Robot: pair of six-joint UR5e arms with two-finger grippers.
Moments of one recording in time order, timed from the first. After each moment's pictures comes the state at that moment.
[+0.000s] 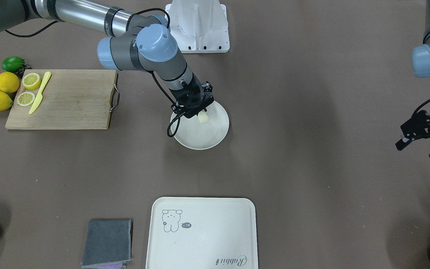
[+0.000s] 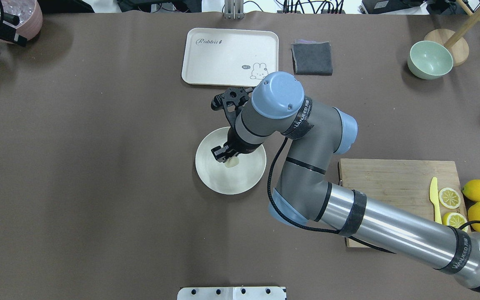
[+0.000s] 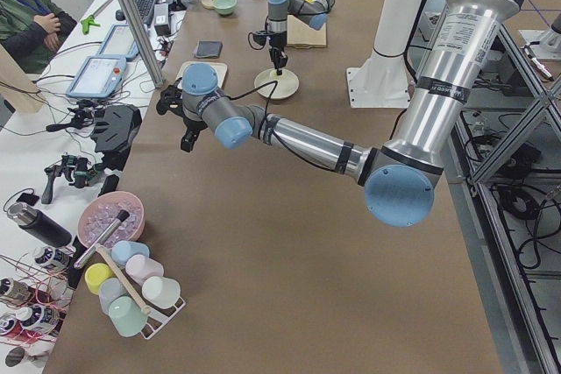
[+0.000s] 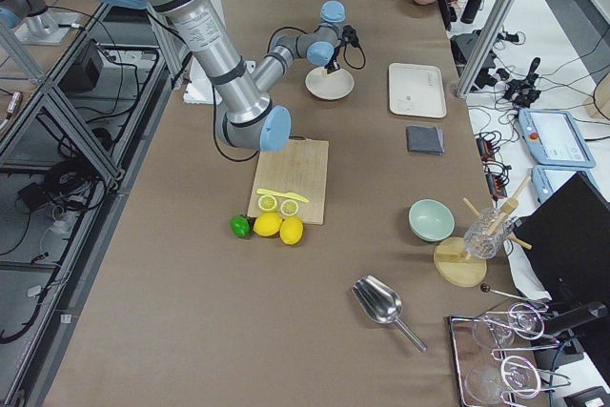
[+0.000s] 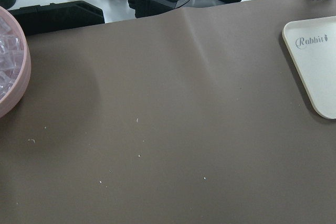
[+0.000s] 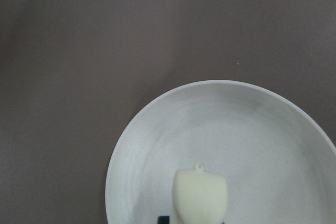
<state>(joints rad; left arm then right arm) -1.29 -1.89 -1.57 -2.08 -2.36 -0.50 0.53 -0.82 1.51 -1.25 2.03 0.79</state>
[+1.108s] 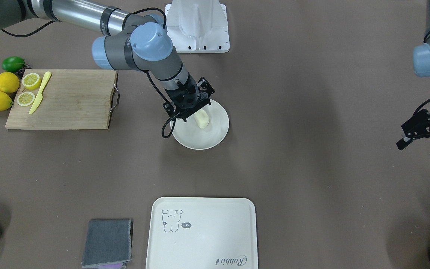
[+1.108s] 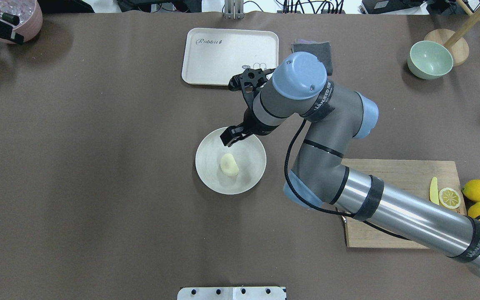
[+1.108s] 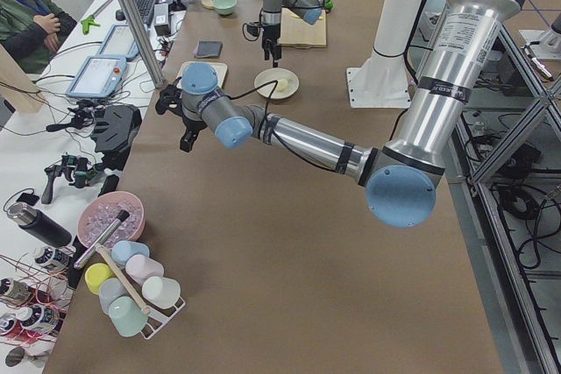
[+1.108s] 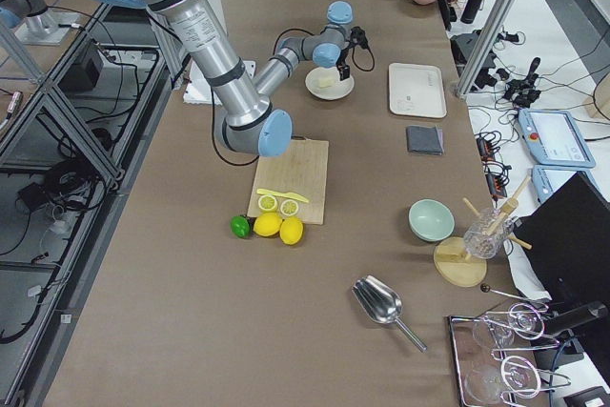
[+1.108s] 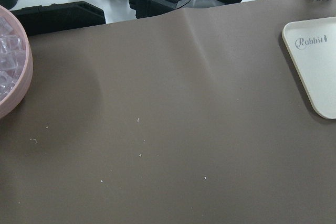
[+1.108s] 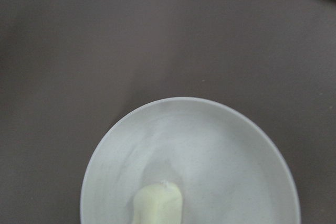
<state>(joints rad) -1.31 -1.89 -1.57 -2.07 -2.36 -0.50 0.64 -0.86 1.54 -1.26 2.04 0.79</state>
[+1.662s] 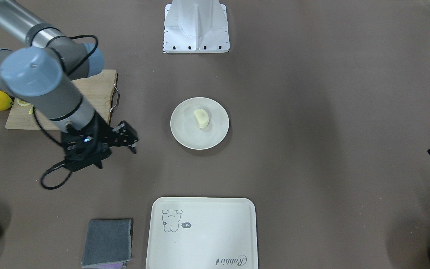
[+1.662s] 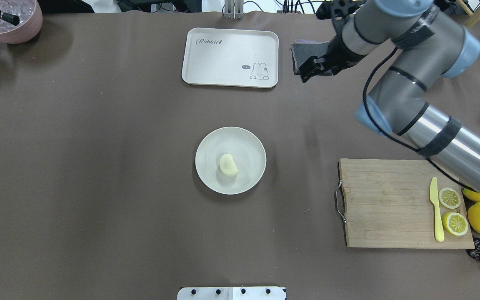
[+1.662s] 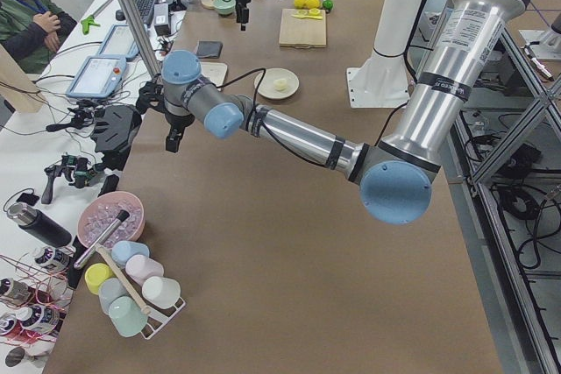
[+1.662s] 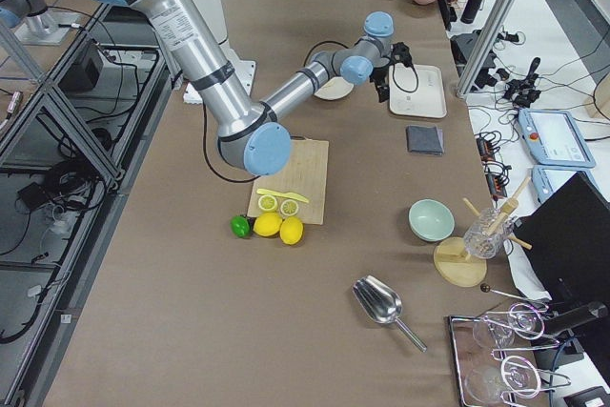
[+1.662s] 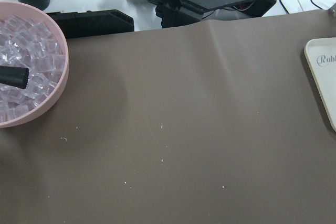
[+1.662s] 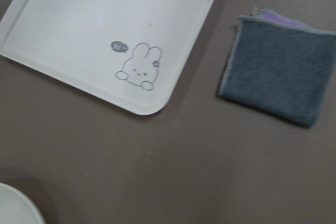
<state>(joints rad) -1.41 -1.97 -1.55 -1.87 -2.36 -0.50 0.97 -0.99 1.55 -1.29 2.18 0.62</state>
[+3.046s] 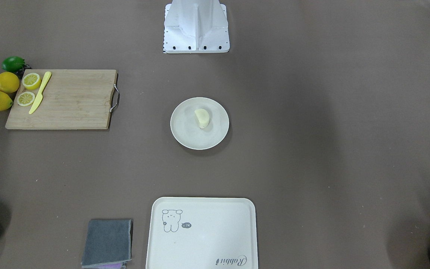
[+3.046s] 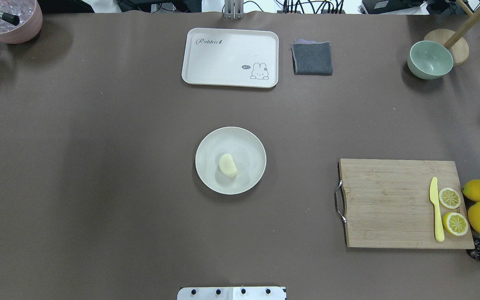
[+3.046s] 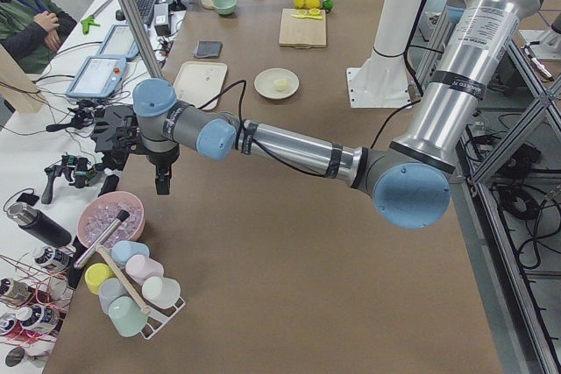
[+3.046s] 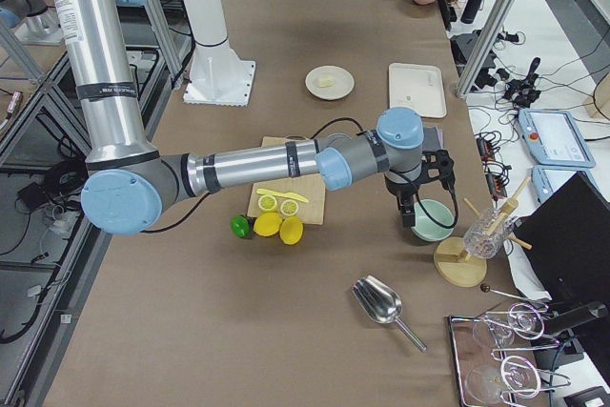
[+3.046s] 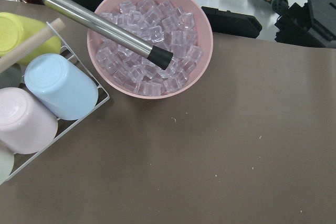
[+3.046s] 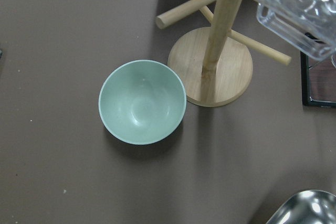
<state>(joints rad) -1.52 -1.95 -1.42 -1.74 -2.35 -0.50 1.51 -1.41 1.60 -1.32 2.33 0.30</state>
